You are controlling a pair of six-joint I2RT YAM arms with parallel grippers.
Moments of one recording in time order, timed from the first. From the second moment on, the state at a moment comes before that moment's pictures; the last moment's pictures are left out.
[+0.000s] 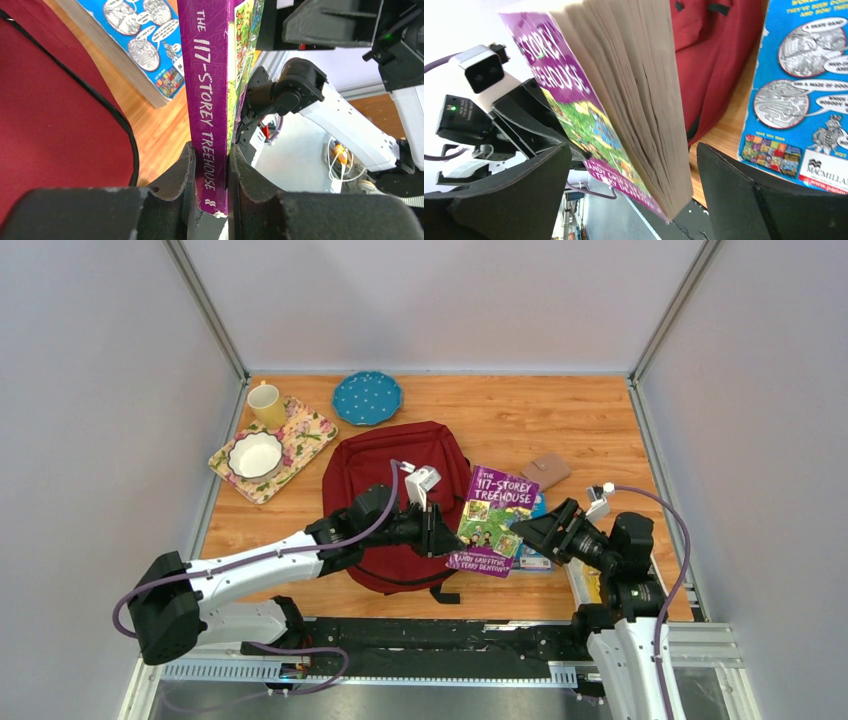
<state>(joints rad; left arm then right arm) -0.99 1.16 0.70 0.12 0.29 -0.70 -0.01 0.38 0.37 -0.38 -0.82 0.90</state>
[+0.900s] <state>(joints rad) -0.80 1.35 0.72 0.43 0.63 -0.86 -0.01 0.78 0.44 0.14 -1.07 0.98</state>
